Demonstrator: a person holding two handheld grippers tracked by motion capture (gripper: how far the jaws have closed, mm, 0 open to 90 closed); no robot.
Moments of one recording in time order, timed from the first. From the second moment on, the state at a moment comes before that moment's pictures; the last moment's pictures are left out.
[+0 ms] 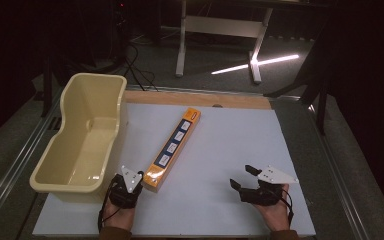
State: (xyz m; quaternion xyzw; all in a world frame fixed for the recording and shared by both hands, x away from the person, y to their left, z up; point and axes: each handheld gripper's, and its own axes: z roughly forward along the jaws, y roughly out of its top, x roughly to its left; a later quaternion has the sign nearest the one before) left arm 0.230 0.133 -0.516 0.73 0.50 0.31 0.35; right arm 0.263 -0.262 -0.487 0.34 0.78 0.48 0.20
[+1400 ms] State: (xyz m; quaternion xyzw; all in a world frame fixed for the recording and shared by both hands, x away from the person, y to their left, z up) left arm 0.214 0.065 -0.500 0.79 0.37 0.18 0.45; right arm 0.264 -0.267 -0.485 0.37 0.77 0.48 0.20
